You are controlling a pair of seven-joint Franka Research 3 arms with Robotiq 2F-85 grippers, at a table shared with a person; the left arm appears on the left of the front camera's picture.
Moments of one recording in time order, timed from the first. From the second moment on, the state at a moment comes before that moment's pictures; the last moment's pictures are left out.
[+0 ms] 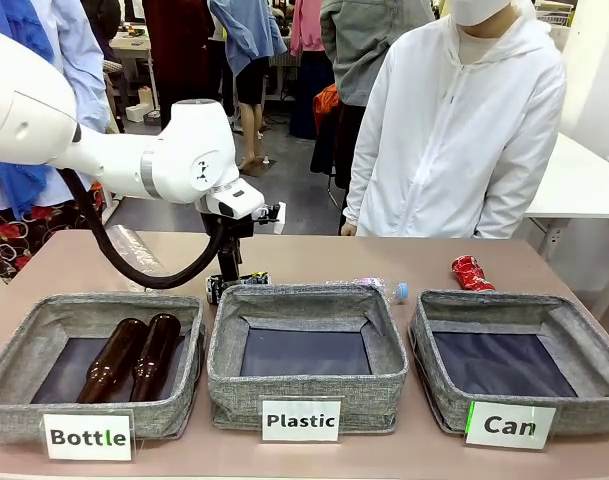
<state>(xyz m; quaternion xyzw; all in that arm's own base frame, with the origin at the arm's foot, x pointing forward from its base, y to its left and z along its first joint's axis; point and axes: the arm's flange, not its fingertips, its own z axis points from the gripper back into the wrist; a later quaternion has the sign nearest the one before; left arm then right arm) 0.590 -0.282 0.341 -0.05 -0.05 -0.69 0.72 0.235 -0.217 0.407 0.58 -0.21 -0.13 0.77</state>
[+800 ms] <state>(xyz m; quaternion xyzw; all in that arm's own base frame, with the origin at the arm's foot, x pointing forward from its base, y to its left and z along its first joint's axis) 0.610 -0.287 0.300 -0.03 -0.01 -0.68 0.74 0.235 -0.217 0.407 0.58 -0.21 -0.13 0.77</state>
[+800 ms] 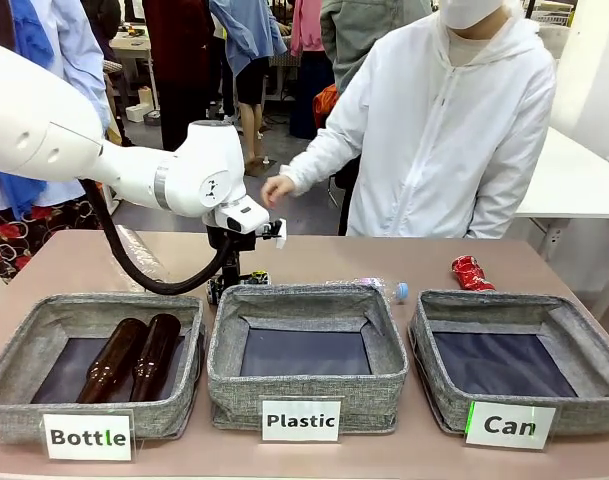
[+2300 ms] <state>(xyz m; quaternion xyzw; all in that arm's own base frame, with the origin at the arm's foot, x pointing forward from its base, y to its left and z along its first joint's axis) 0.266 0.234 0.377 -0.28 -0.45 -0.29 0.80 0.235 -0.217 0.407 0.58 -0.21 -0.13 0.77</state>
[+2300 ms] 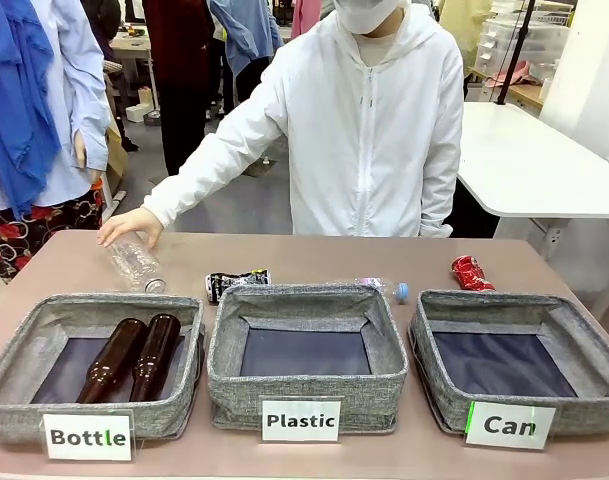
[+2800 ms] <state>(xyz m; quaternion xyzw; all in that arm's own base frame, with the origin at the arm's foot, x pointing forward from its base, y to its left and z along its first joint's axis) 0.373 0.136 0.432 -0.25 -0.38 -0.39 0.80 0.235 -0.217 0.407 0.58 -0.21 -0.13 0.77</state>
